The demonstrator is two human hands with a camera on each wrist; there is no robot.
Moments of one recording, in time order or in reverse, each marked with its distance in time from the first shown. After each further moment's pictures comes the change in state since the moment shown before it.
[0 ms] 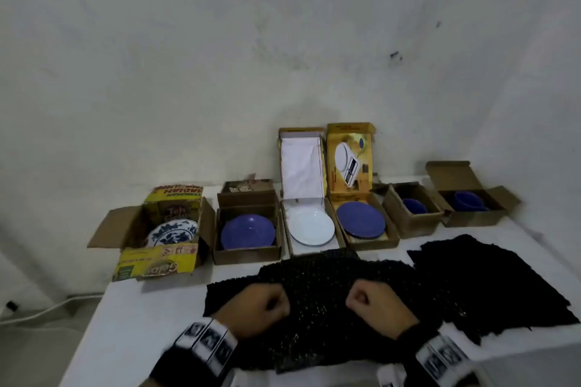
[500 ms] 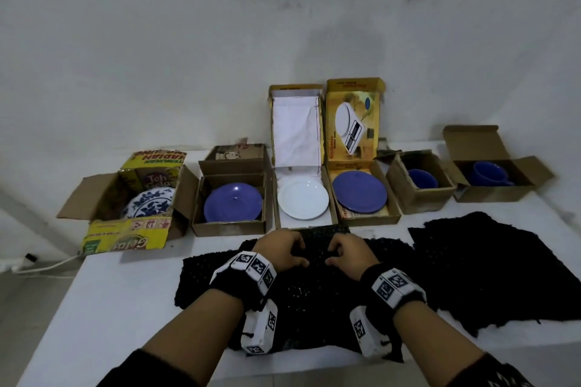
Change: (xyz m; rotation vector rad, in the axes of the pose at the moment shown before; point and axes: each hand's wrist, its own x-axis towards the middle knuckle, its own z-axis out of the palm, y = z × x) left_hand 0.133 0.015 0.024 0.275 0.030 -0.232; right_hand 0.107 0.041 -0.004 -0.106 -0.015 0.011
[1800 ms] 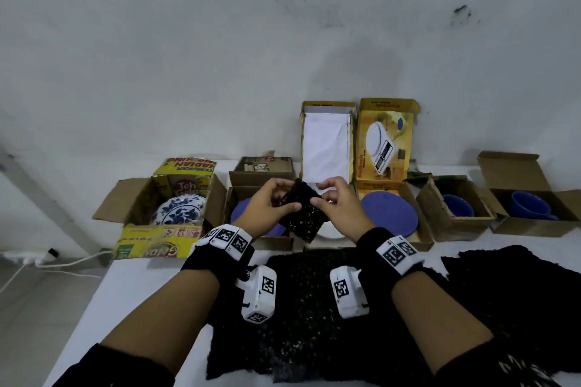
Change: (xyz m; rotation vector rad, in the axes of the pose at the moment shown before) left_hand -0.004 -0.061 -0.087 -0.995 0.465 0.126; right_hand 0.046 -0.125 -0.043 0.645 0.186 -0.293
